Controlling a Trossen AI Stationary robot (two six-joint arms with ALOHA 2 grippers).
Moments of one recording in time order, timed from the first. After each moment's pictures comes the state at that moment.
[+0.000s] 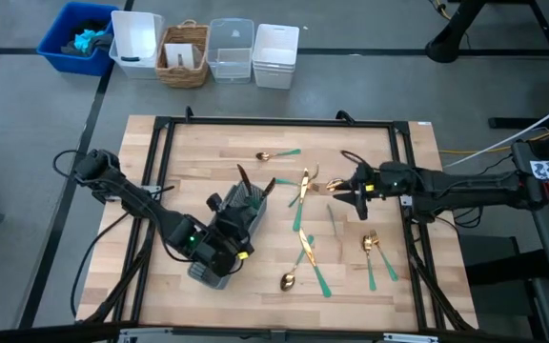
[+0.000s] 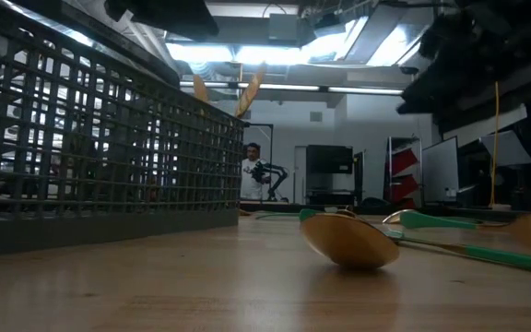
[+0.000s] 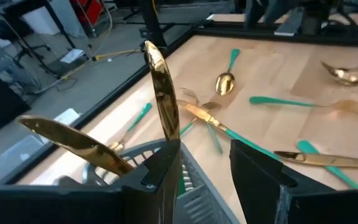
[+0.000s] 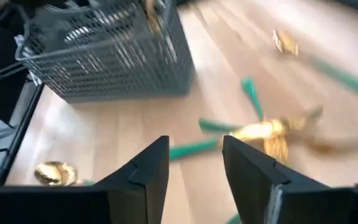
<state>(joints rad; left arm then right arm) -0.55 1.56 1.14 -0.54 -1.13 -0.68 -0.07 0.74 0.43 -0.14 -0.06 0.36</state>
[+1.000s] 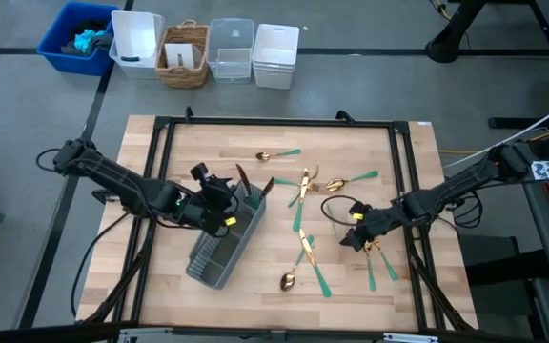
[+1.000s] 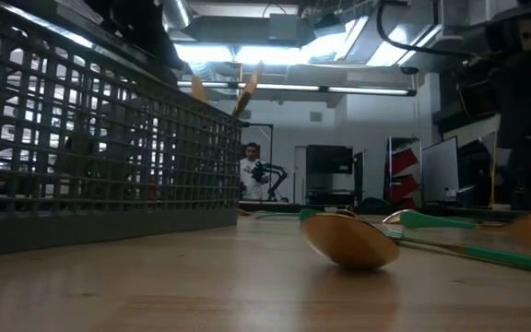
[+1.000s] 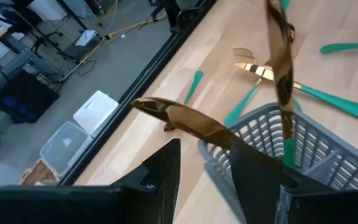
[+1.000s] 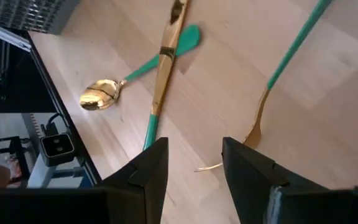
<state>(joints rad) -0.38 1.27 0.99 -0.72 -0.98 -0.49 0.42 1.00 0.43 -0.21 0.02 1.37</state>
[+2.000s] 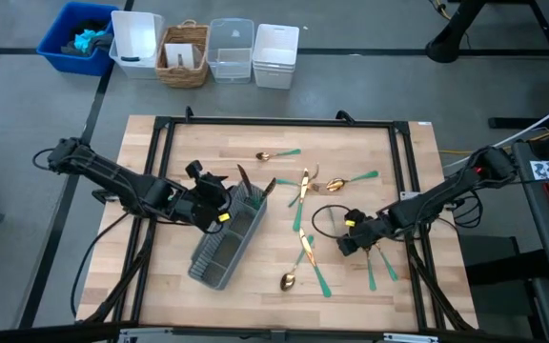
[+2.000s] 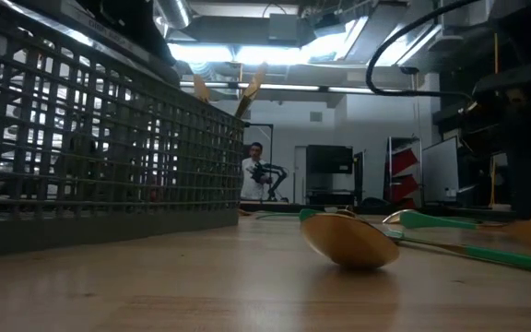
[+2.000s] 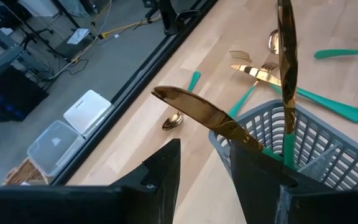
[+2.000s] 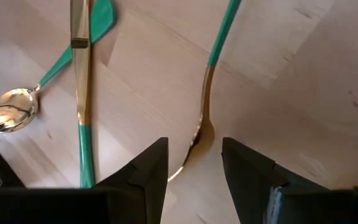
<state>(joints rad) -0.37 1.20 0.95 -0.70 -0.95 -0.48 0.45 1.27 0.46 -0.19 0.02 1.51</state>
